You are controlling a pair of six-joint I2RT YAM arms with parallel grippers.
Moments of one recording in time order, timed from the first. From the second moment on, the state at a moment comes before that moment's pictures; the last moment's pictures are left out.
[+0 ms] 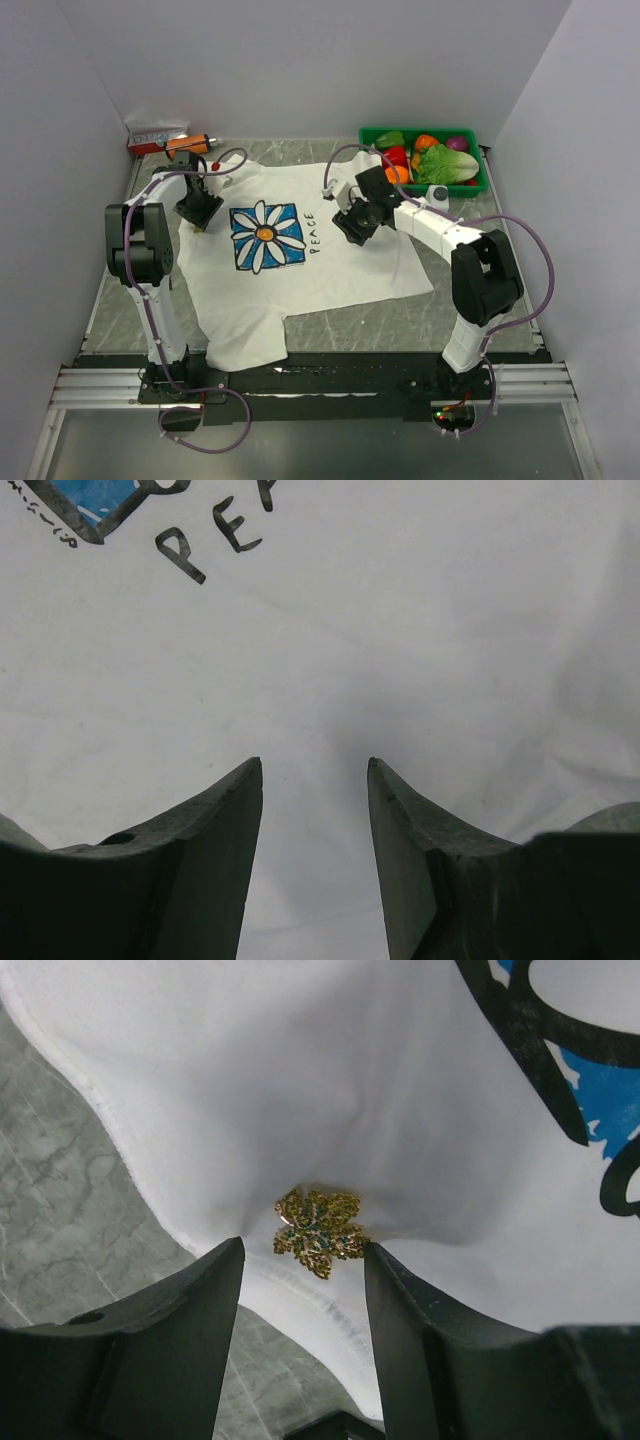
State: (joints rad) left arm 0.03 2.08 1.58 -0.71 0.03 0.62; right arm 0.46 1.76 1.31 -0.53 -0.24 -0.51
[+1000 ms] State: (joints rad) left arm 0.01 2.09 1.59 -0.75 0.02 0.66; right arm 0.47 1.76 1.31 -0.53 -0.24 -0.51
